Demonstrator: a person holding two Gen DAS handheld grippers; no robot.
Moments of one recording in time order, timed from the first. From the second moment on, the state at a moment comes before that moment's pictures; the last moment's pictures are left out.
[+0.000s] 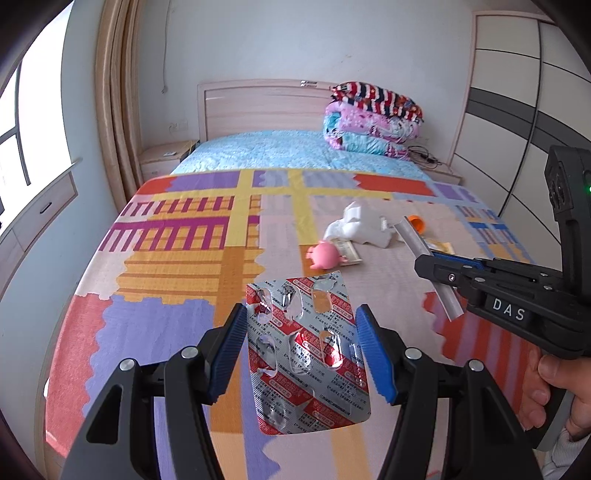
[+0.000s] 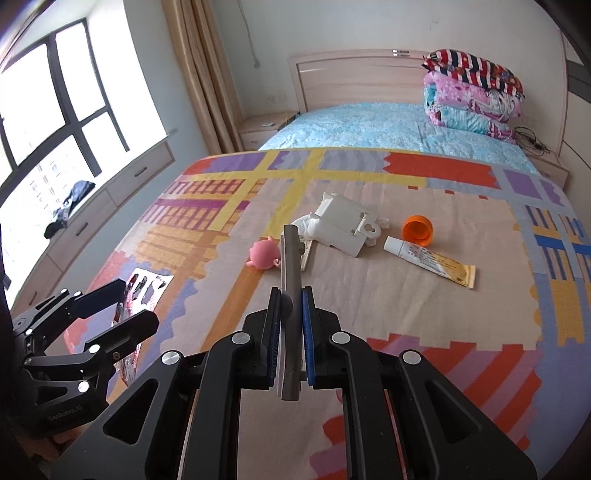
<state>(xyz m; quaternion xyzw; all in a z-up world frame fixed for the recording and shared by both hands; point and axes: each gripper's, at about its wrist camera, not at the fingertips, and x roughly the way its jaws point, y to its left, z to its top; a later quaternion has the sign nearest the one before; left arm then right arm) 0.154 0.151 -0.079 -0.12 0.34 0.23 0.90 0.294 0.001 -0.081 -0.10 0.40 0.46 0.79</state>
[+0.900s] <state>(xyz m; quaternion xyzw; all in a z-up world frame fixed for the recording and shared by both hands) 0.069 0.037 -0.070 -0.09 0.33 0.14 0.93 0.191 -0.116 -0.066 -0.10 0.38 0.49 0.78</state>
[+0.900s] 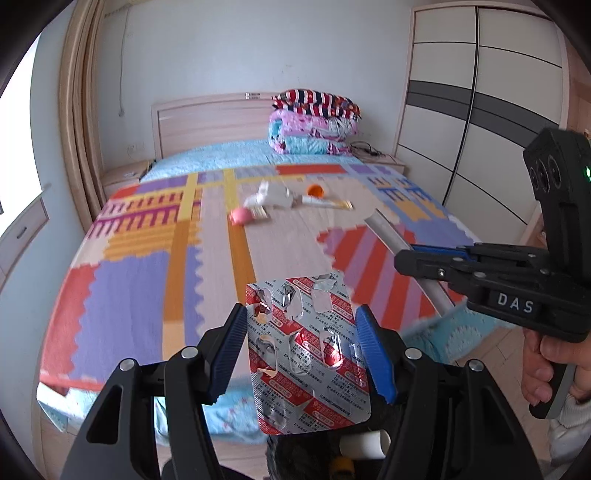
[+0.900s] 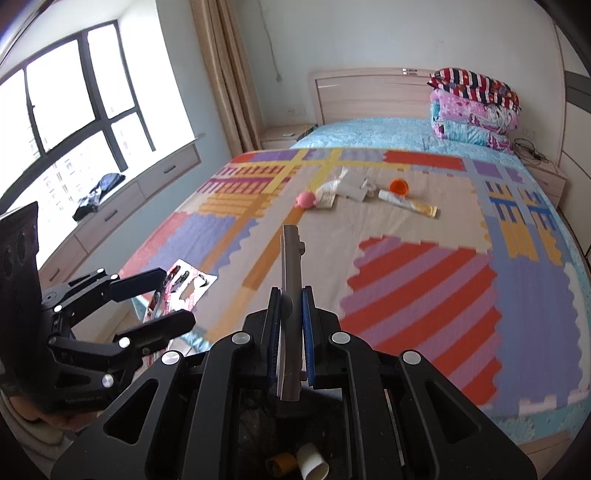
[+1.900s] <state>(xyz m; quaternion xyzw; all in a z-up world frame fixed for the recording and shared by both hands) 0.069 0.004 -0.270 -0.21 0.53 0.05 0.82 0.135 -0.134 -0.254 -0.18 0.60 0.43 0.65</state>
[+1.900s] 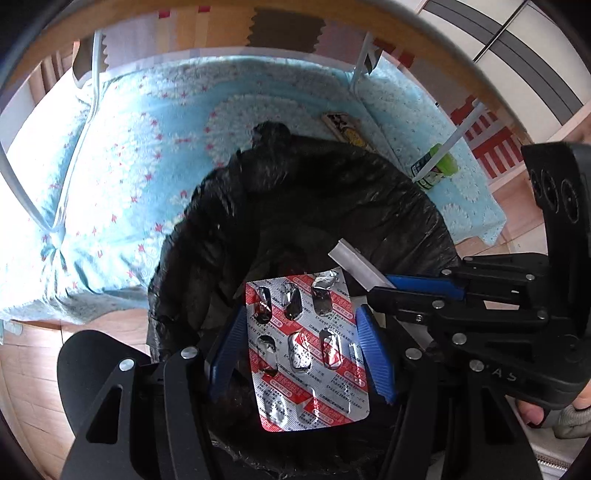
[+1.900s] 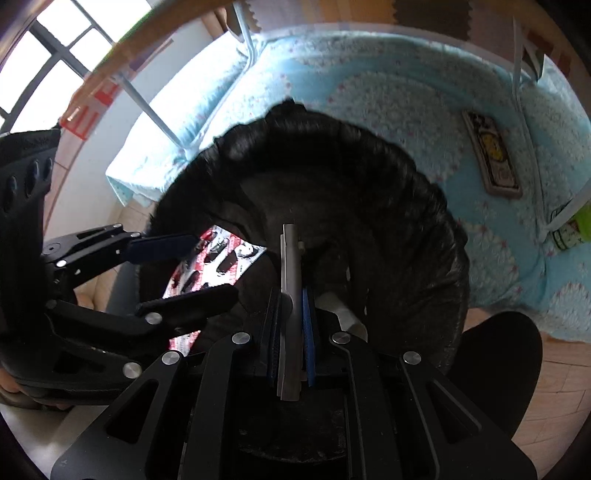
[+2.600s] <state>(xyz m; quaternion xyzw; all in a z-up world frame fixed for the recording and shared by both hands) 0.071 0.011 -0.262 -0.21 0.54 0.06 0.81 0.150 -0.143 -0.243 -0.15 0.58 0.43 0.67</state>
